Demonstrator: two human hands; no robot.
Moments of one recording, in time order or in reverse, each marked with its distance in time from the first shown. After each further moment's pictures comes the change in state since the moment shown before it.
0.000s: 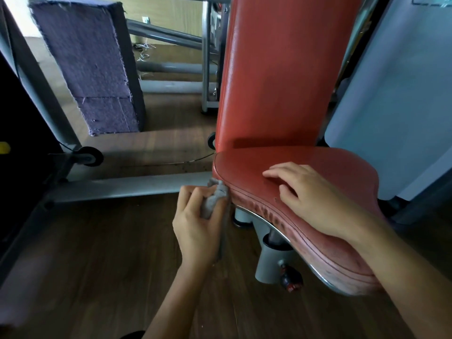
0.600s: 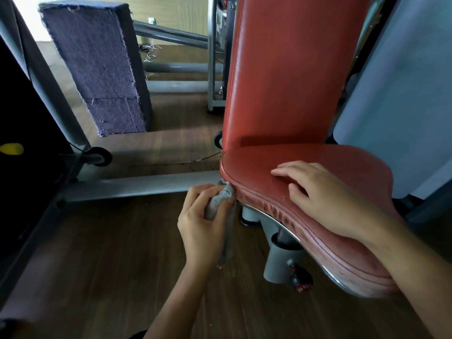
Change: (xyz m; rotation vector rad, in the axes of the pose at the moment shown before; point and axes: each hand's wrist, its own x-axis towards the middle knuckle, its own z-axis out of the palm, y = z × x) left_hand 0.004 -0.003 -0.008 -0.011 -0.034 -0.031; right_hand -0.002 0.001 0.000 0.008 0.001 -0.001
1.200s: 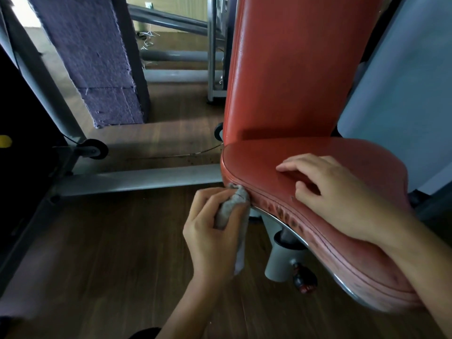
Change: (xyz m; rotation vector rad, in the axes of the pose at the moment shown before) left_hand -0.013 0.012 0.006 -0.053 0.024 -0.001; right_hand 0.004 0.002 0.000 0.052 0.017 0.009
